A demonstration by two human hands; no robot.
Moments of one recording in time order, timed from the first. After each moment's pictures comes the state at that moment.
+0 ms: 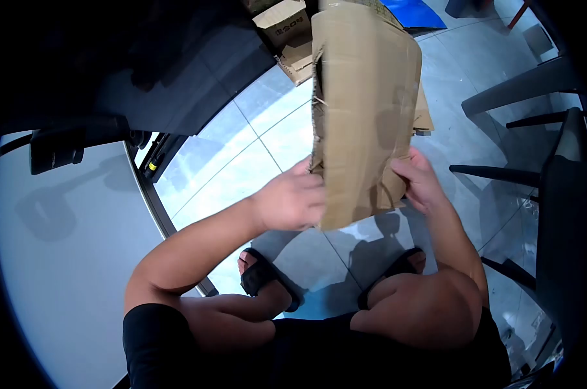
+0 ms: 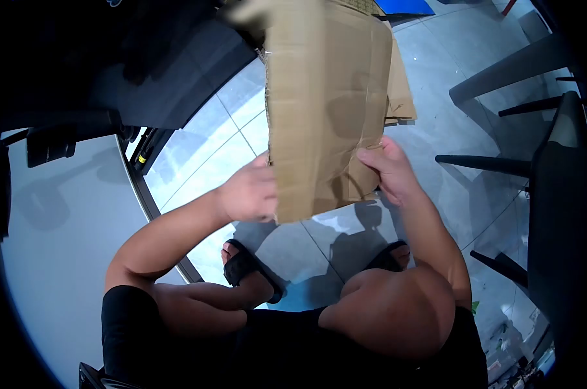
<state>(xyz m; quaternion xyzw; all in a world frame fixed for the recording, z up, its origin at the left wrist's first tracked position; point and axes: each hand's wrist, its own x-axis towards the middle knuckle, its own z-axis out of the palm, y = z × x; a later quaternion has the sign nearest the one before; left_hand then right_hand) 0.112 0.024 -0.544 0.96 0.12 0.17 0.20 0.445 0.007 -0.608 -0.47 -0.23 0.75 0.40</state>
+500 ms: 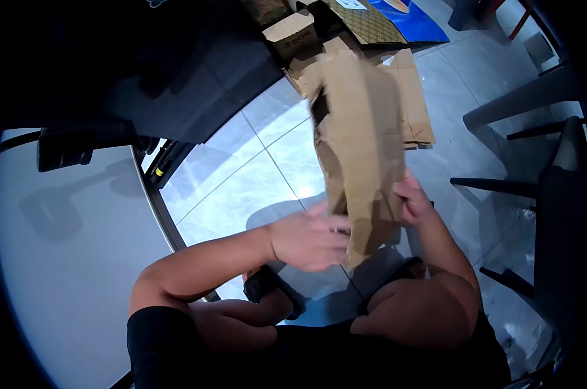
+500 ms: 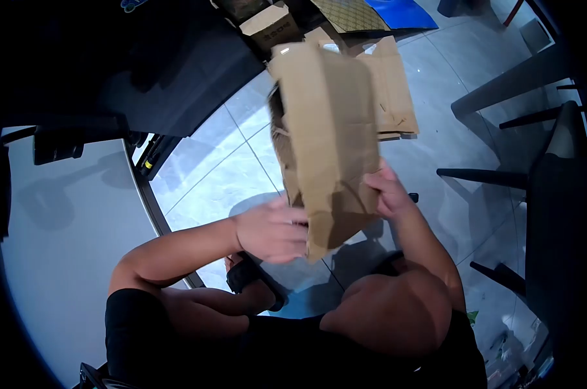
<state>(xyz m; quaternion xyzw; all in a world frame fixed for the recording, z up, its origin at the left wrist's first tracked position) 0.124 -0.014 -0.539 0.94 0.06 0.23 0.26 0.449 -0.008 -0.662 -0.28 -0.16 0.84 0.44</state>
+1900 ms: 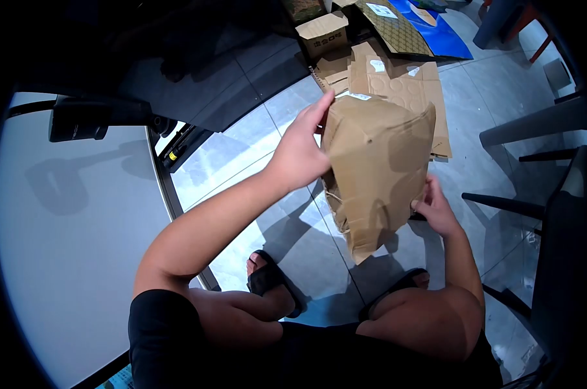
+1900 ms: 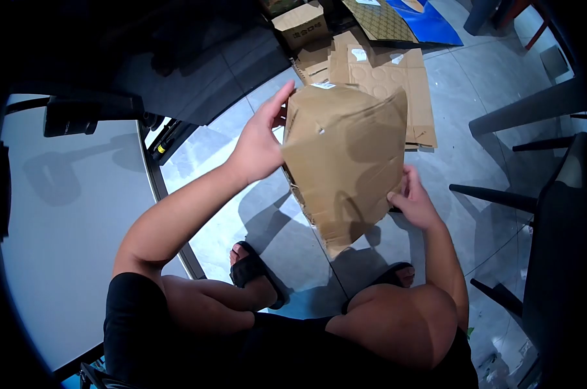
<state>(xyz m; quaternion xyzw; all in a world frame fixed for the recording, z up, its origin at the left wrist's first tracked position) 0.114 0.074 -0.509 0.64 0.52 0.34 0.46 0.484 -0.005 -0.640 -0.49 -0.45 0.71 0.24</state>
